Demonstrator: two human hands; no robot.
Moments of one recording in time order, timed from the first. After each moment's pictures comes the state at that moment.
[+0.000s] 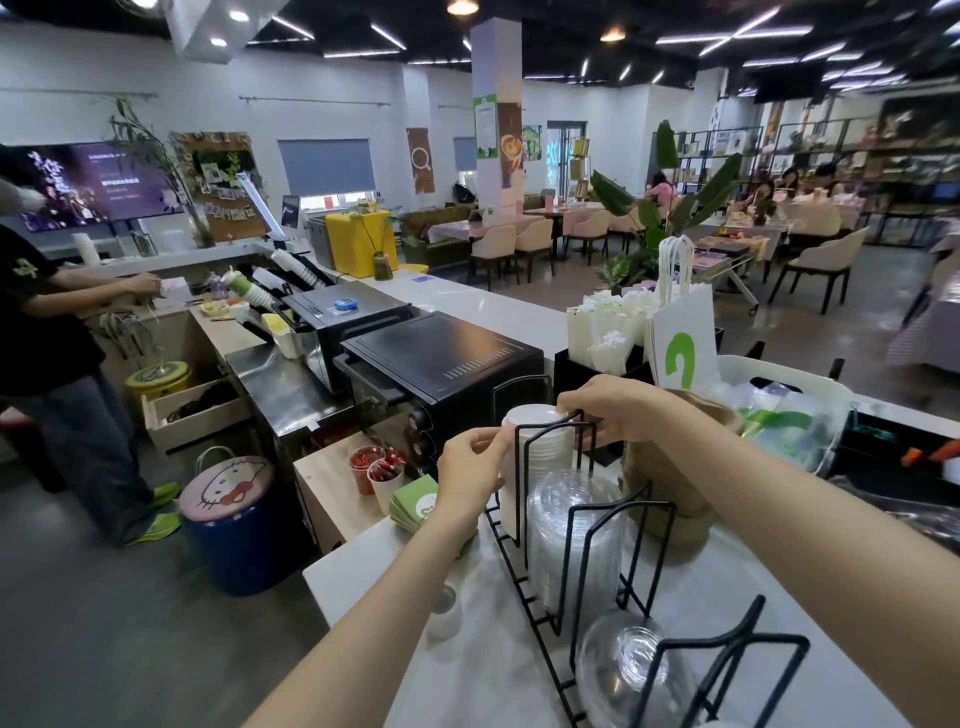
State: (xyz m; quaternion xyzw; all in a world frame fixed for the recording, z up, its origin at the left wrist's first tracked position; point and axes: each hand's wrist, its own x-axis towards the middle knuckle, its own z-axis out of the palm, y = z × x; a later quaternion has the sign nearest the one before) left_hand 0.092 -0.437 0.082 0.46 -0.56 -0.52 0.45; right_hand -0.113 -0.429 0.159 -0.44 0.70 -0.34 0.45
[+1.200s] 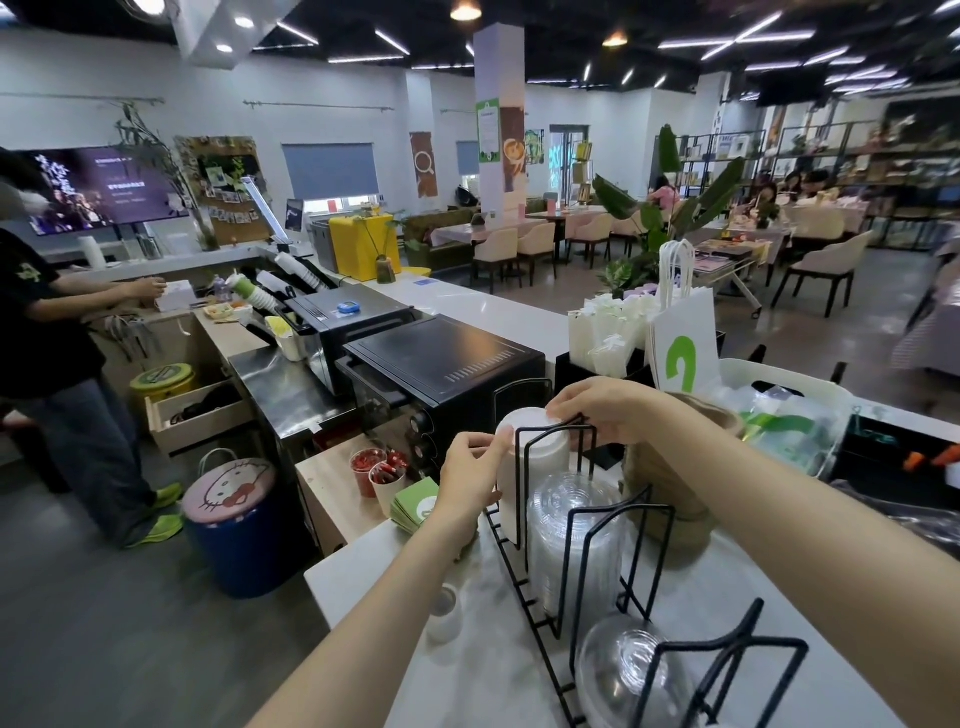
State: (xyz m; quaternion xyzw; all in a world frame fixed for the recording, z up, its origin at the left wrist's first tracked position) left_hand 0.094 -0.436 0.084 0.48 -0.54 -0.54 0.43; right_hand -0.110 -0.420 0.166 -0.47 0.64 -0.33 0.50
